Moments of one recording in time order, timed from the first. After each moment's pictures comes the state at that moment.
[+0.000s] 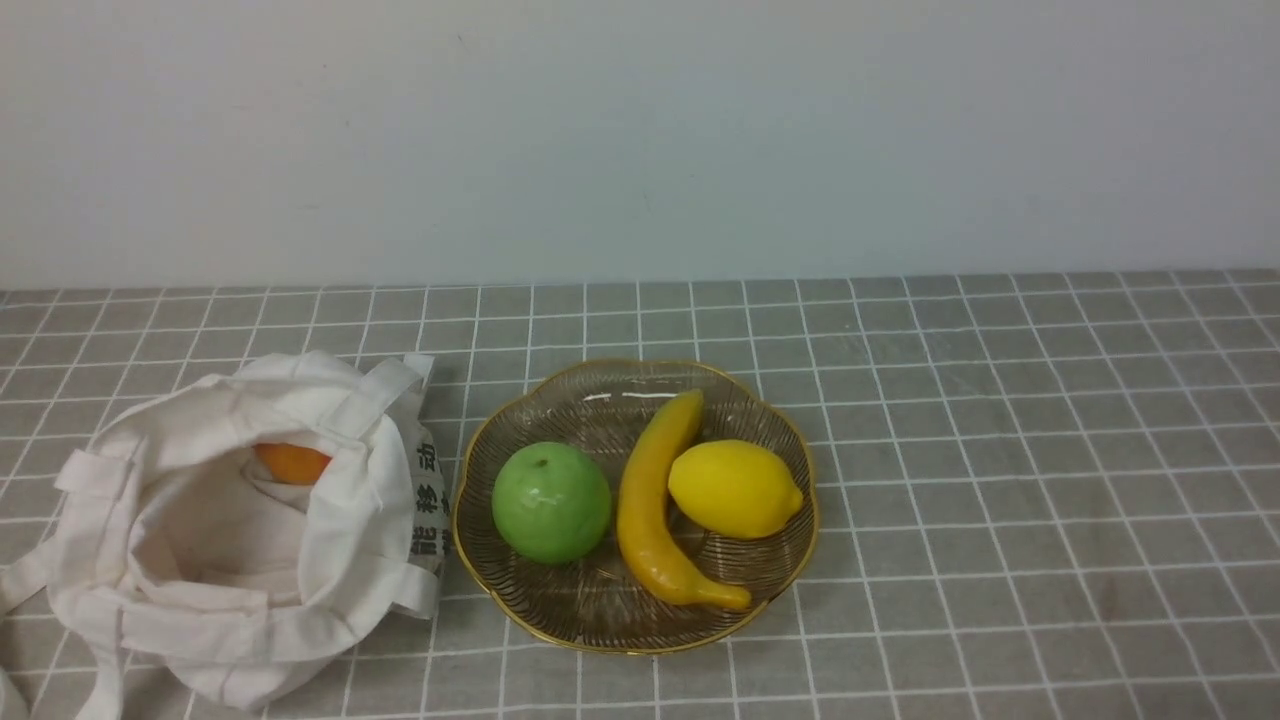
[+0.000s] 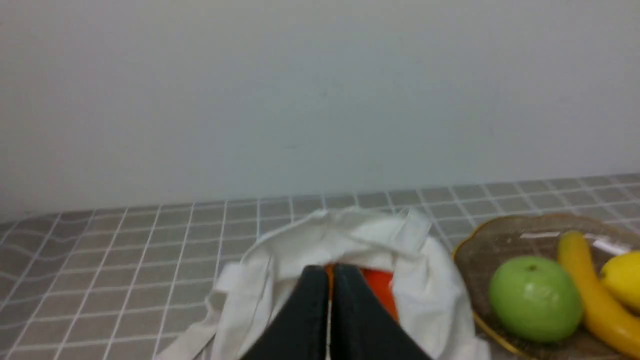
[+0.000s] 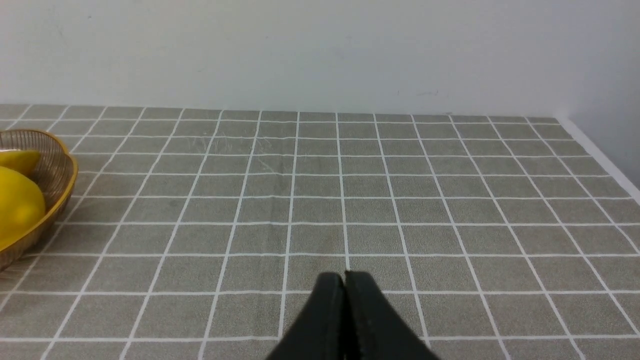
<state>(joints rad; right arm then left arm) 0.00 -0.02 0.03 -0.11 0.36 0.07 -0.09 0.00 -0.32 0.15 0.59 -0.10</state>
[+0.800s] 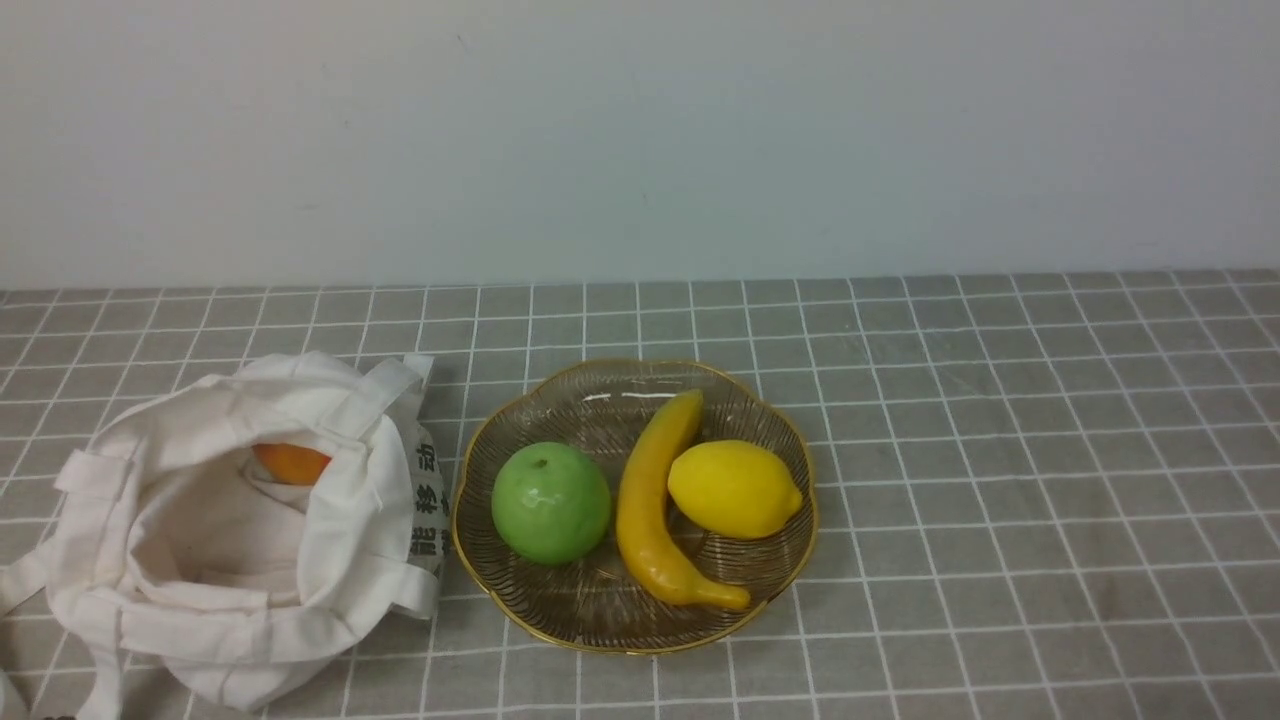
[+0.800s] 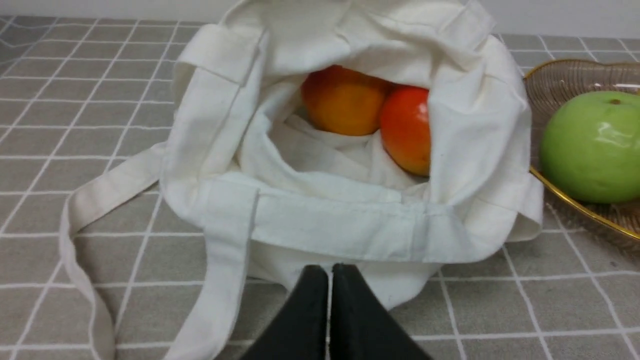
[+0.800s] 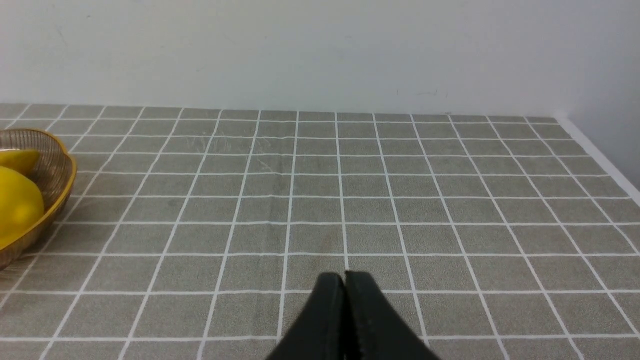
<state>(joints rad) 0.00 -0.02 0.03 -0.11 0.36 0.07 -0.05 -0.01 0.02 0.01 0.39 -0.06</state>
